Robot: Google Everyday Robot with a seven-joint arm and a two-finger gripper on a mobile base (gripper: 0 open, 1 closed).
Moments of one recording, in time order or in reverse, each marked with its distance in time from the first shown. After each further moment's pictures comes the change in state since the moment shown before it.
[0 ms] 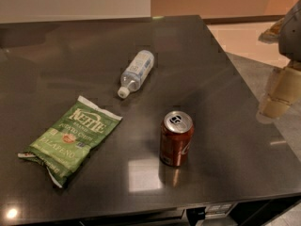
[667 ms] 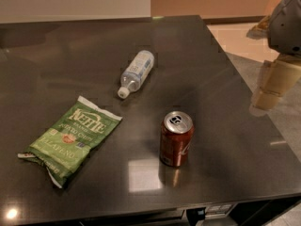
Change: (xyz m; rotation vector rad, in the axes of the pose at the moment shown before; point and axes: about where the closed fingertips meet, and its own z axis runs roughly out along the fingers) arm -0.012 -0.012 0.006 -0.024 -0.021 -0.060
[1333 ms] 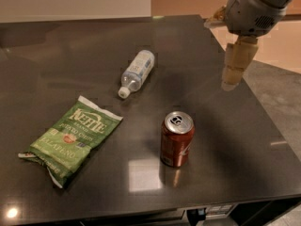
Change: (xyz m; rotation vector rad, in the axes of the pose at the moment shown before) arm -0.052 -0.062 0.045 -0.075 -0.109 -0.245
